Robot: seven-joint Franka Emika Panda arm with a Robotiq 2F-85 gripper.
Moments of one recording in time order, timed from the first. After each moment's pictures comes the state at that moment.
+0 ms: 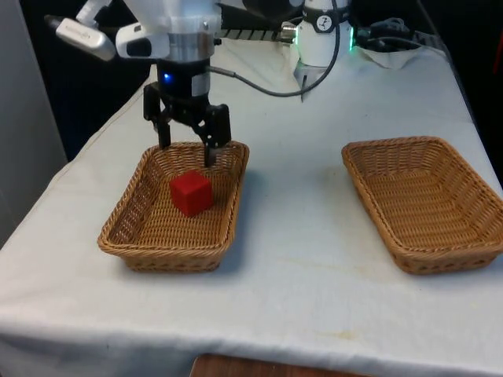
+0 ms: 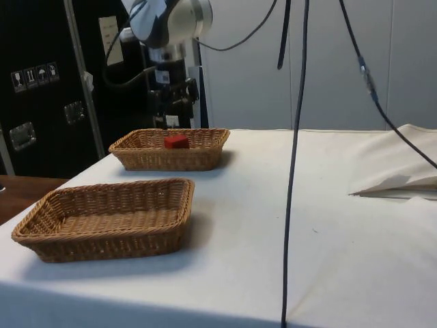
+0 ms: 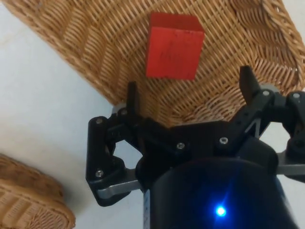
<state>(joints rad) 0.27 0.75 -0.64 -1.61 0.45 2.28 -0.10</state>
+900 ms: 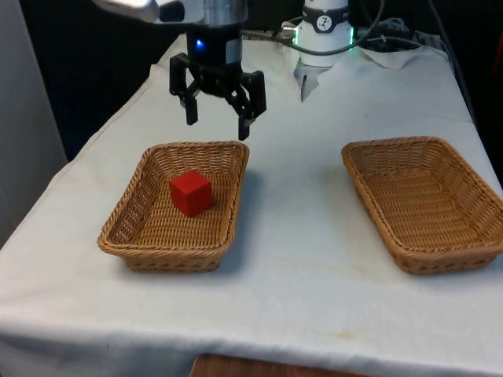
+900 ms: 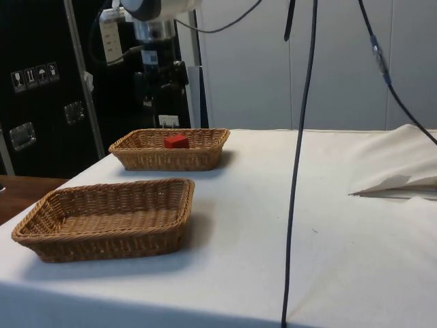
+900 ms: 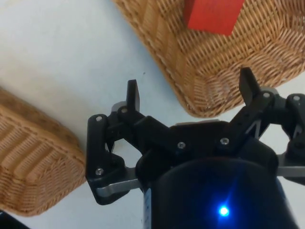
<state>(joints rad) 0.34 0.63 -0.64 -1.64 0.37 2.18 -0.07</state>
